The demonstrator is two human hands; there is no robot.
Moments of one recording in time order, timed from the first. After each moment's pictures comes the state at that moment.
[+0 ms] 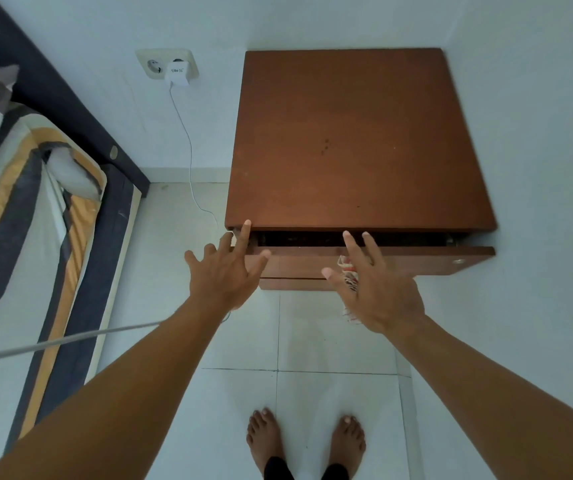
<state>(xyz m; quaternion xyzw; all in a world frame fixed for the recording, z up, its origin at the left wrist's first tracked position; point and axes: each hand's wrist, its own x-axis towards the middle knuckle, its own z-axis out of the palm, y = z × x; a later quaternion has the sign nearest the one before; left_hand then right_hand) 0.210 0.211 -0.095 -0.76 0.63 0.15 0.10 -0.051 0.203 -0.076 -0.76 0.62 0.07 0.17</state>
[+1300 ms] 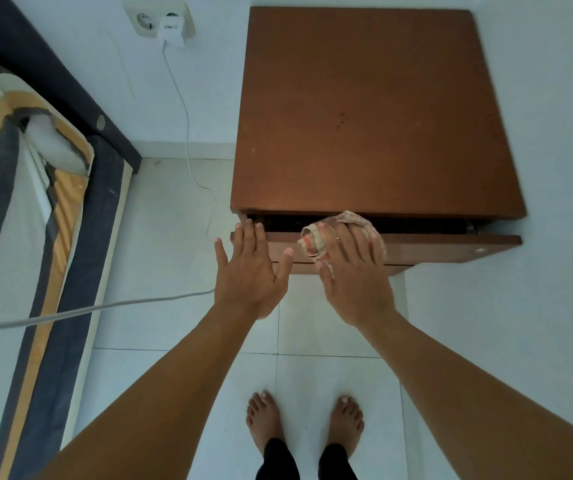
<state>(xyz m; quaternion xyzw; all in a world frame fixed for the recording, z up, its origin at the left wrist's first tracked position) 0.187 0.226 -0.124 -0.75 0.63 0.21 0.05 -0.009 0.202 -0.160 -0.82 0.56 -0.04 0.04</state>
